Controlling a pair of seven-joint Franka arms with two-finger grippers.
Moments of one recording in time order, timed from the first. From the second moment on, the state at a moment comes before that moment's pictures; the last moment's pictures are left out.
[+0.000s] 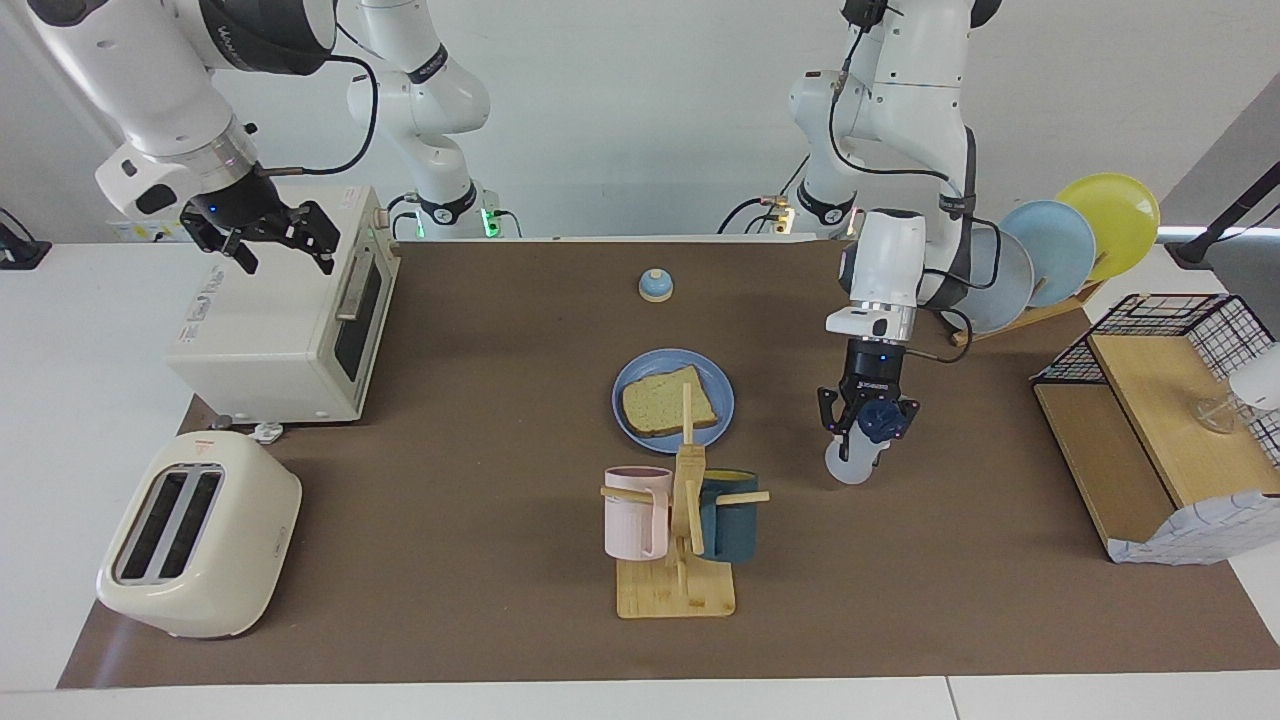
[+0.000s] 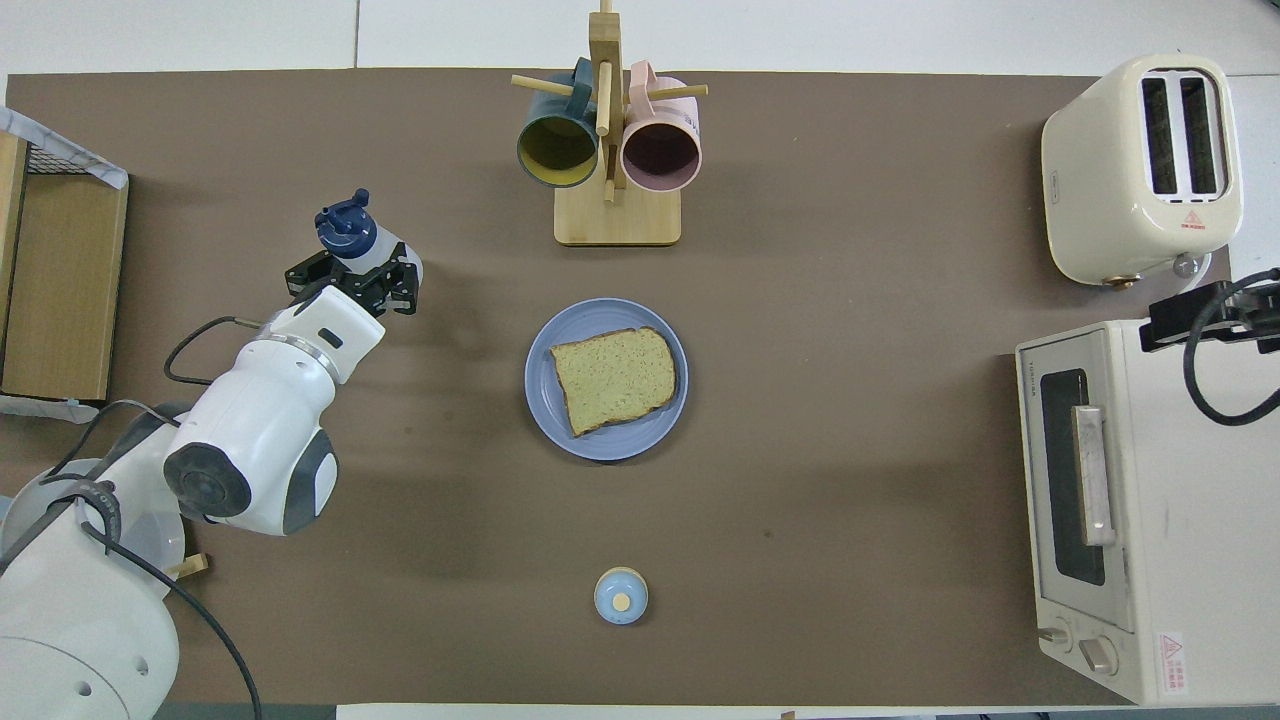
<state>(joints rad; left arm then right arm) -0.37 0.26 0.13 -2.37 0.12 3.48 -0.14 -0.01 -0.03 -0.07 -1.64 0.00 1.51 -0.03</state>
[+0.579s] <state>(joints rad) -0.37 0.31 0.13 -2.36 0.15 3.48 -0.14 -0.01 -0.03 -0.07 -1.64 0.00 1.51 -0.03</state>
